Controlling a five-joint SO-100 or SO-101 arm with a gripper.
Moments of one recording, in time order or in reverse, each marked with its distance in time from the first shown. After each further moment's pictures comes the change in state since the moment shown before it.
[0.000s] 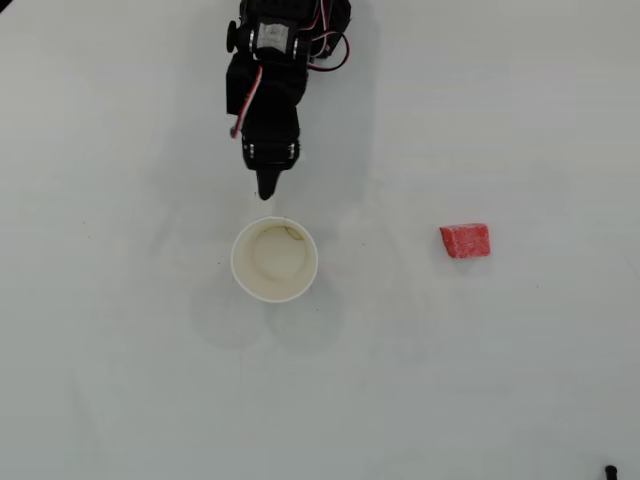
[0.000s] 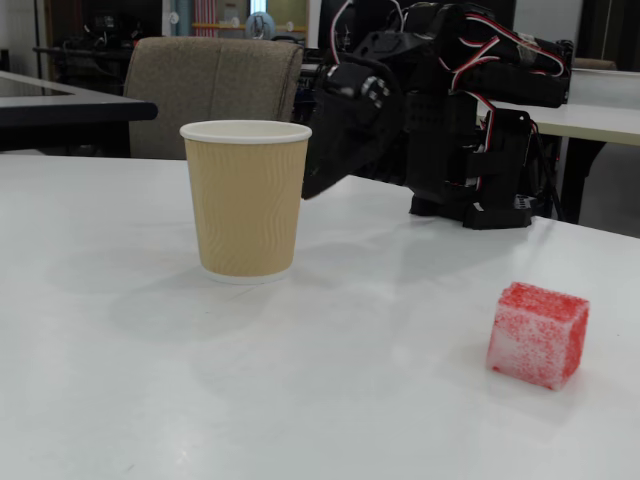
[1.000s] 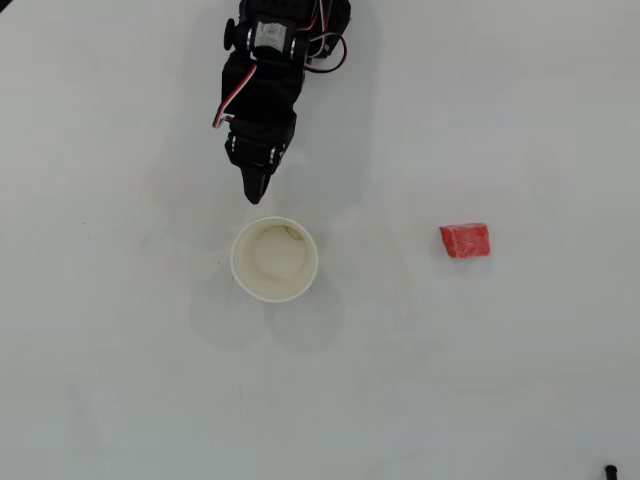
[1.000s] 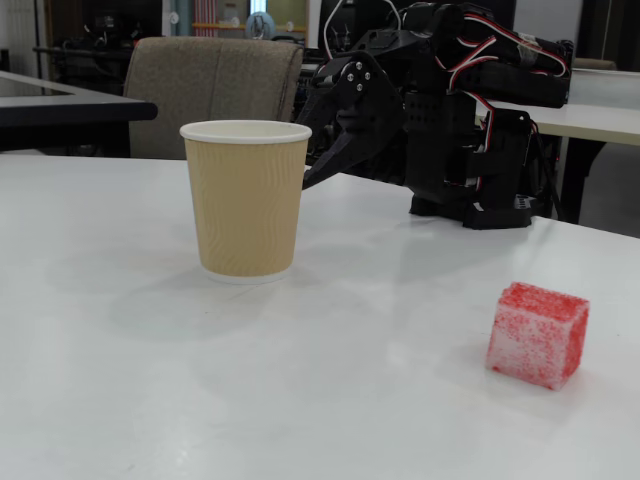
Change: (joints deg) arm 2.4 0.0 0.0 -4.1 25.7
